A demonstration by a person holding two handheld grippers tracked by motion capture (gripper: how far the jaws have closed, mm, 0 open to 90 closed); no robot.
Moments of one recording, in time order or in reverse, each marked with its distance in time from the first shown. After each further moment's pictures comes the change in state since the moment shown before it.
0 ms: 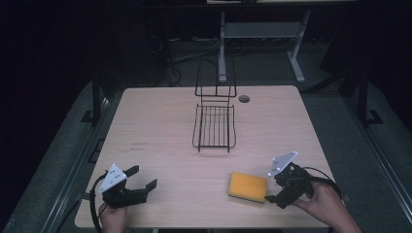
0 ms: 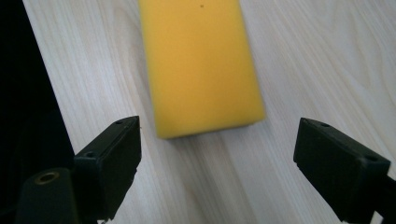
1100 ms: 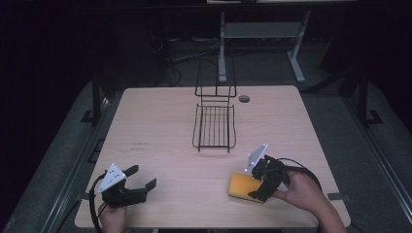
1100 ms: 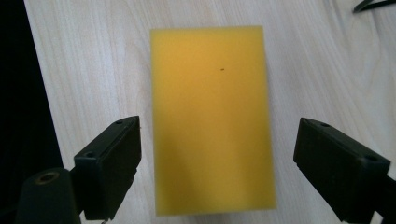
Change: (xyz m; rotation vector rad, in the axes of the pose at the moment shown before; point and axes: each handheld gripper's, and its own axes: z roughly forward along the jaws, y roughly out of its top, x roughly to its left) left arm 0.002 0.000 0.000 -0.006 0.003 -0.004; right arm -0.001 0.052 0.028 0.079 0.072 -0.107
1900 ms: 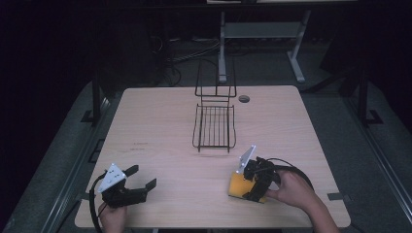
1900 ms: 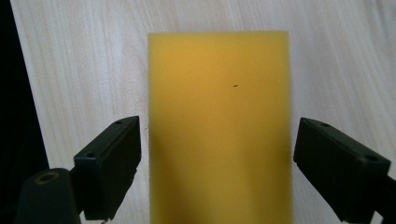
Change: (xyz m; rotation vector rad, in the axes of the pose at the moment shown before) left arm 0.000 0.000 0.000 0.000 -0.001 0.000; right arm -0.003 0.013 0.024 0.058 0.047 -0.020
